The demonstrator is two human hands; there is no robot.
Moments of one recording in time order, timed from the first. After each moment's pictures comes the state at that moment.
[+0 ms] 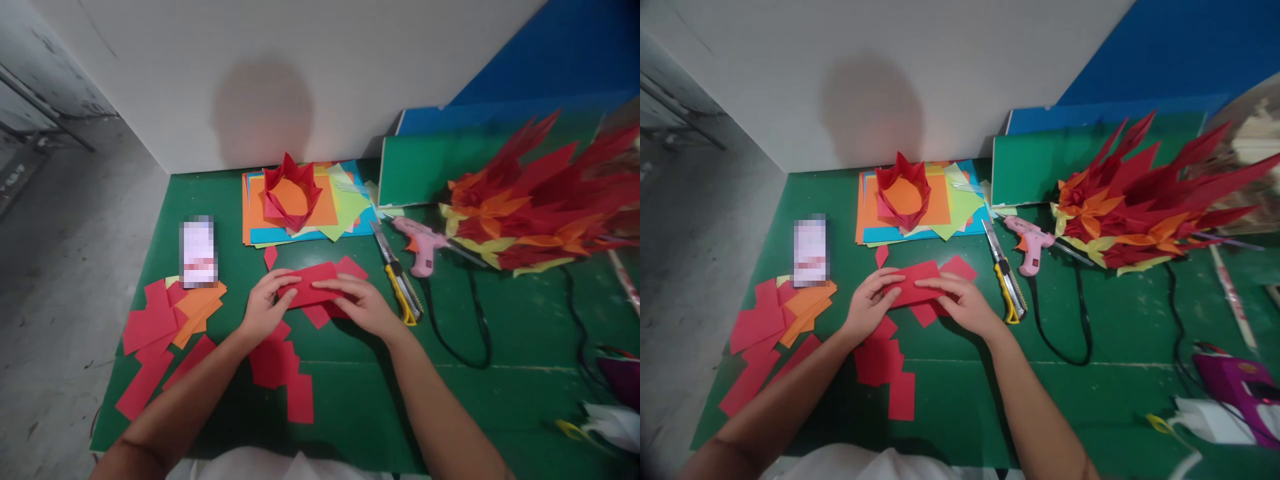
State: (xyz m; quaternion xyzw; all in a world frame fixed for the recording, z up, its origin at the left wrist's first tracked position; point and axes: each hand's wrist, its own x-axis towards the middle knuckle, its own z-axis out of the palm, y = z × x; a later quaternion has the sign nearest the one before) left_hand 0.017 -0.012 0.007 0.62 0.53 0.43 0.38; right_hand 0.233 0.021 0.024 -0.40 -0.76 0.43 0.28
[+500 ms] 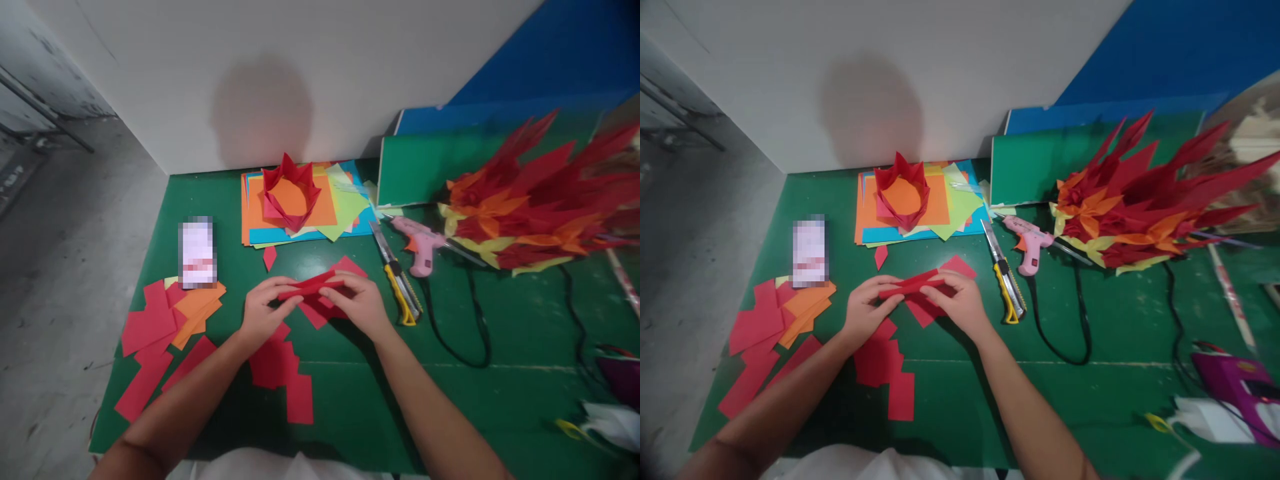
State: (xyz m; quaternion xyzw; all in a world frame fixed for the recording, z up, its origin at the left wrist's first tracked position) left_hand 0.020 -0.015 0.010 0.65 0.49 0.48 0.32; right_hand 0.211 0.016 0.020 -0.49 -0.64 0.44 0.40
